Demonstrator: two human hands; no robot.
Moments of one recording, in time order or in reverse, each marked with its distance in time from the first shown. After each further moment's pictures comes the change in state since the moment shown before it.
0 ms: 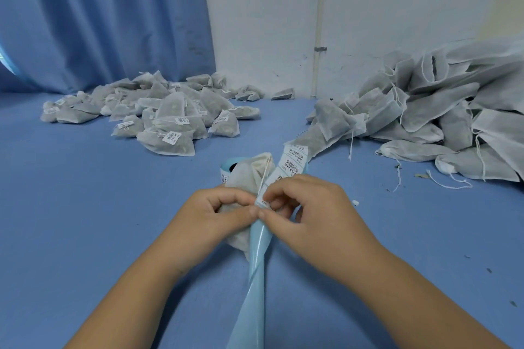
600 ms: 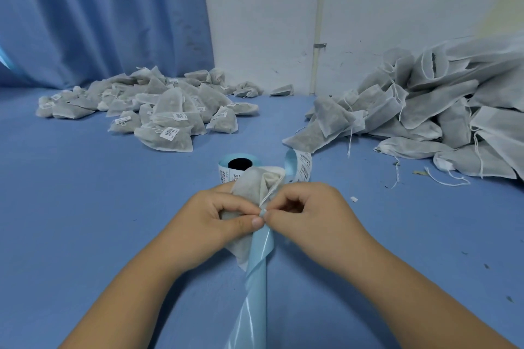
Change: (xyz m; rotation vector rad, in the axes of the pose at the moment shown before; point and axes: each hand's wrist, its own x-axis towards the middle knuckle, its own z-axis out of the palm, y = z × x) left_hand 0.001 -0.004 -0.001 0.230 0.002 0.083; right_hand -0.002 0.002 0.003 0.266 -0.116 0.320
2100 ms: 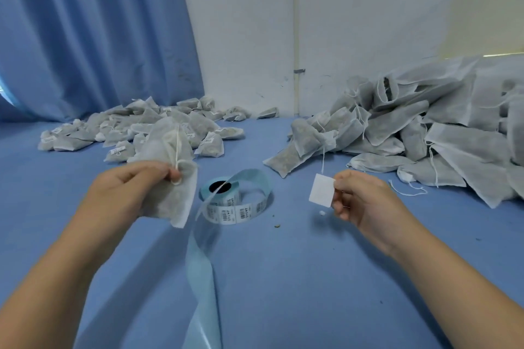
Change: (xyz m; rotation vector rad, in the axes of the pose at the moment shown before) left_hand -0.008 0.057 -0.045 0.005 0.472 -0.016; right_hand -0.001 0.039 -0.108 0.663 0.175 0.162
